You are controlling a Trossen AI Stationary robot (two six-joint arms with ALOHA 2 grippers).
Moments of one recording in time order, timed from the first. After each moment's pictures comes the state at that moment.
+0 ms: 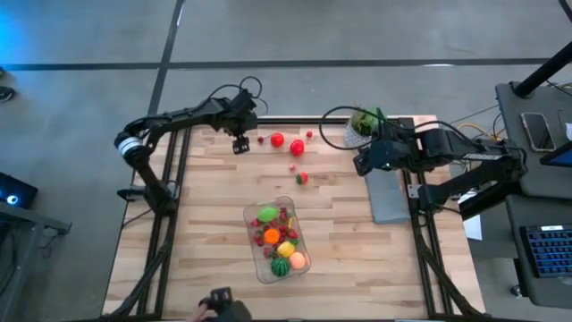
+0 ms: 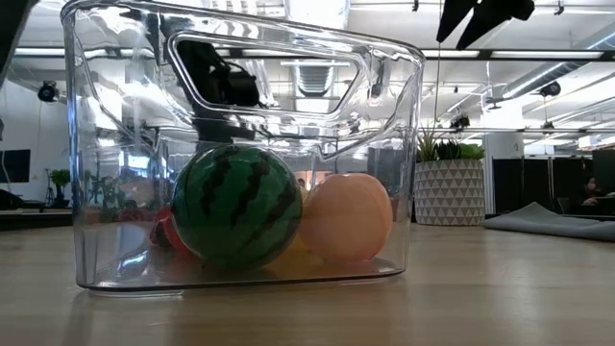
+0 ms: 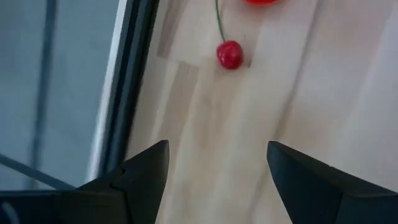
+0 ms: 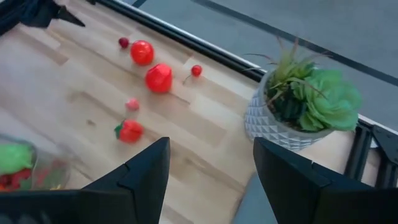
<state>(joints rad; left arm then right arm) 0.72 1.67 1.24 -0.74 -0.11 0.50 0.05 1.20 1.41 -1.30 0.64 0.88</state>
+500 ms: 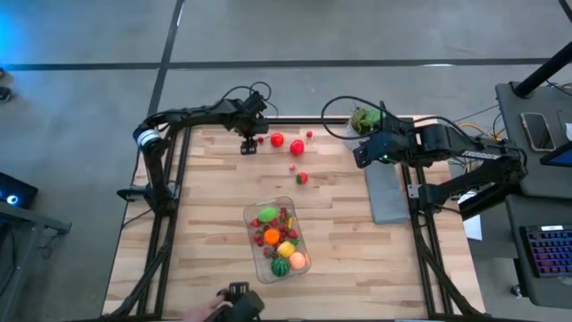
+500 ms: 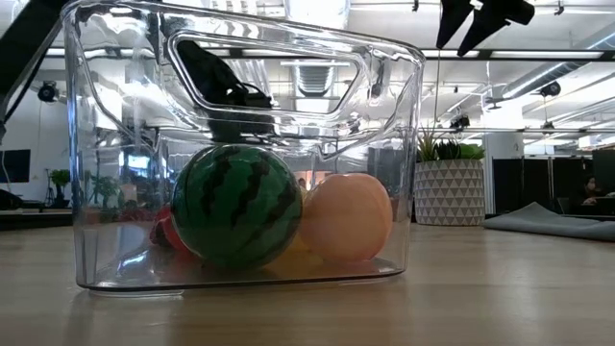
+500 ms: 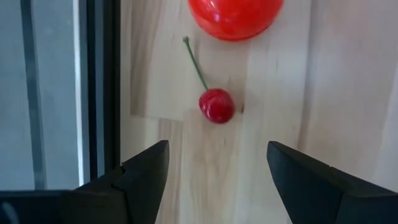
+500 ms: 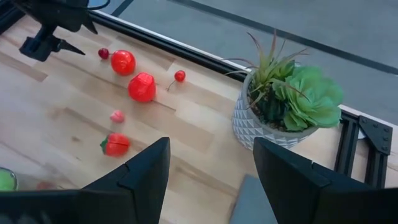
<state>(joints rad) 0.72 1.85 1.32 -0.65 -0.04 0.69 -0.03 1.20 1.41 -1.29 0.64 0.90</state>
